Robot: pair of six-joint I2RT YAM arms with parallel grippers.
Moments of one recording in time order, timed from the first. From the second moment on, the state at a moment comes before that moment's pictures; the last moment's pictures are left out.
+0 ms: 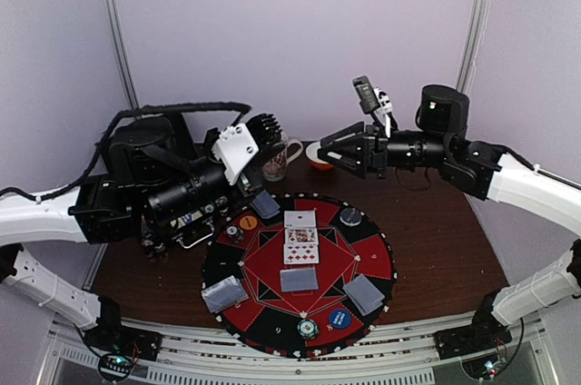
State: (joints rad) left arm -1.29 1.20 1.13 0.08 -0.40 0.59; right arm 0.75 1.29 1.15 0.04 -0.66 0.28
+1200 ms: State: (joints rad) left arm -1.19 1.22 1.20 0.03 0.08 0.17; right arm 0.94 1.41 1.09 0.36 -0.71 0.03
